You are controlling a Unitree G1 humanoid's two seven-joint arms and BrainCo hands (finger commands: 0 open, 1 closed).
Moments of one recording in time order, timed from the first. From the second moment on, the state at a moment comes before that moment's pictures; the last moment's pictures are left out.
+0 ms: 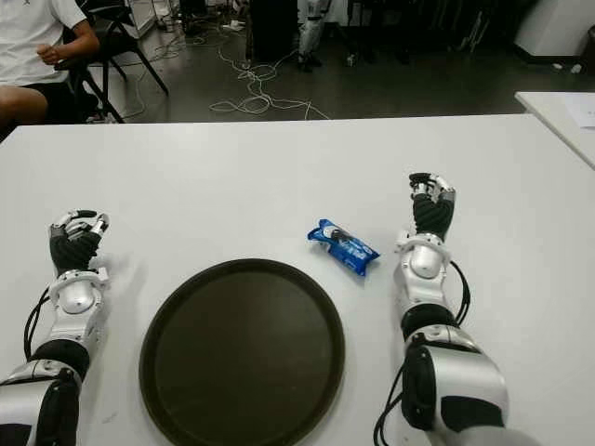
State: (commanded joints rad) left arm -0.54 0.22 0.21 1.19 0.05 -0.53 0.41; right arm -0.69 -0.12 -0.29 1.20 0.09 -0.52 -0.26
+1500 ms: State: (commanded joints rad) left arm -0.54 0.22 0.20 1.19 0.05 -0.52 0.41; right arm -0.69 -0.11 -0.30 1.21 0.10 -0.57 -0.24
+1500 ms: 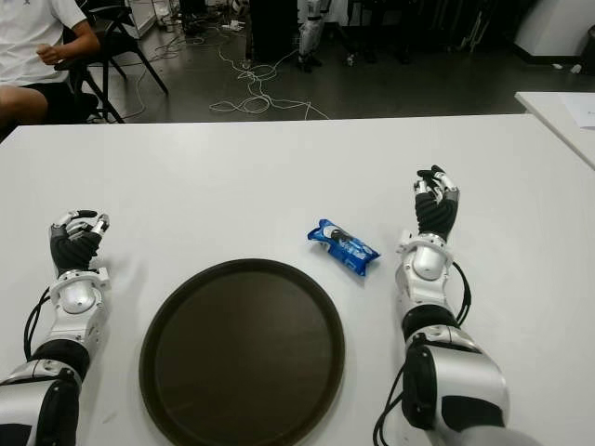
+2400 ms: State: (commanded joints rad) left arm -0.54 0.21 0.22 1.18 0.03 -0.52 0.39; right arm -0.69 -0.11 -0.31 1.21 0.09 -0.55 -0.22
